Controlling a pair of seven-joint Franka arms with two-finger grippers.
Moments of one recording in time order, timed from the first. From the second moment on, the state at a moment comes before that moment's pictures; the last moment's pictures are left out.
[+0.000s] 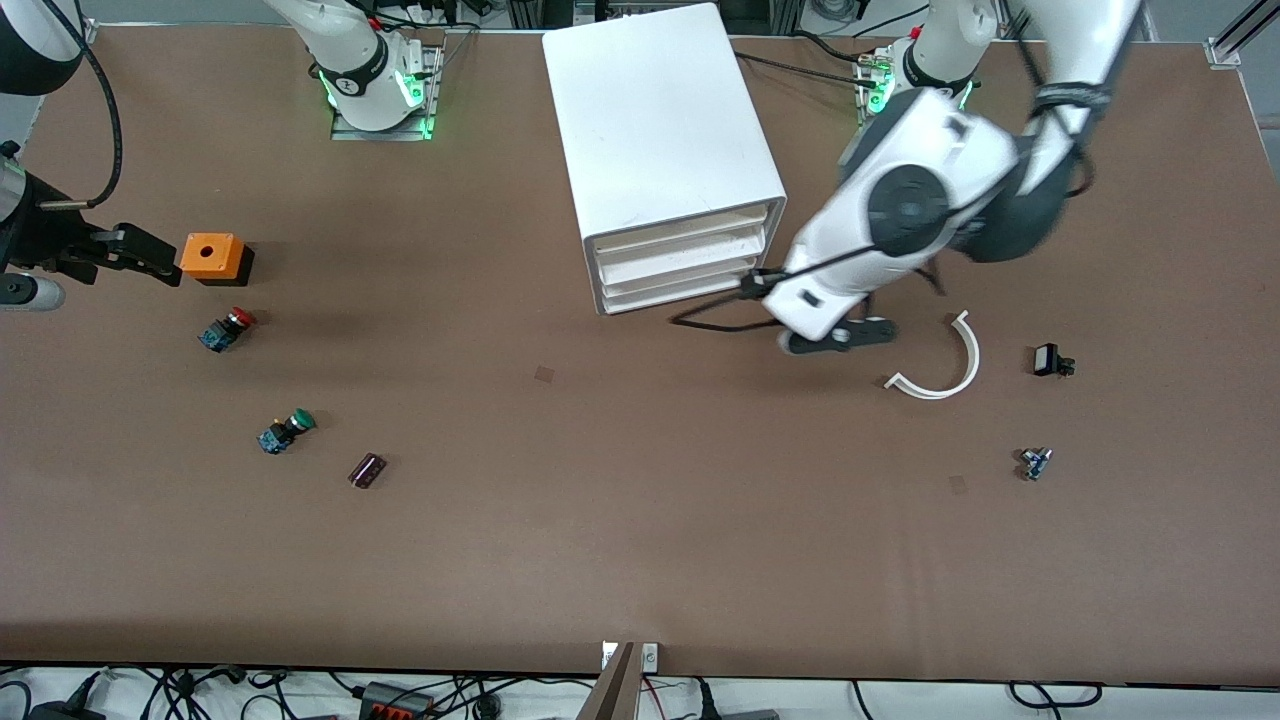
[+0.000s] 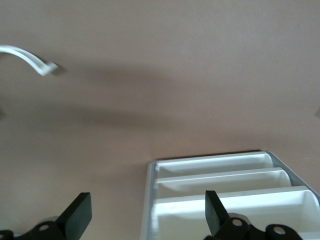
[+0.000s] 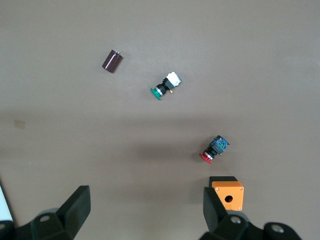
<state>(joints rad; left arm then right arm) -0.04 0.36 -0.46 -1.54 -0.03 1.68 -0.64 -0.02 0.05 -0.01 -1.65 -0.03 1.67 -0.02</state>
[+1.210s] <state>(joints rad) 0.01 0.02 -0.11 -1.62 0.01 1.67 -0.05 -0.02 0.04 -0.02 -1.64 -0.03 1.67 -0.02</state>
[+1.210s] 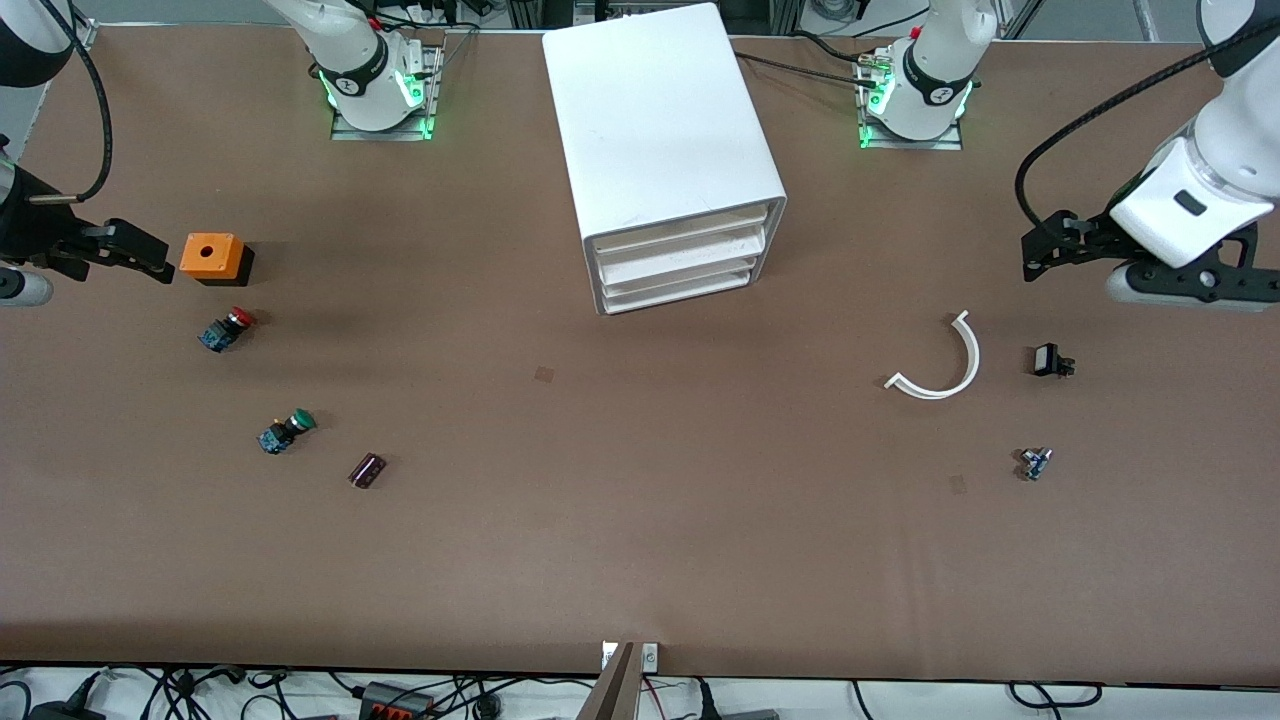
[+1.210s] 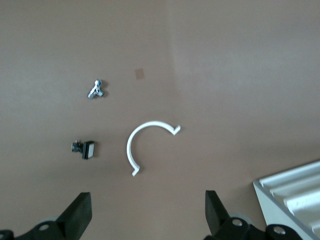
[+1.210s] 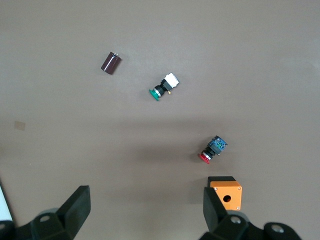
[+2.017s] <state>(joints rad) -0.01 -0.03 -0.08 -1.74 0.00 1.70 -0.05 -0.01 0.04 -0.01 -1.65 -0.03 1.67 -0.02</state>
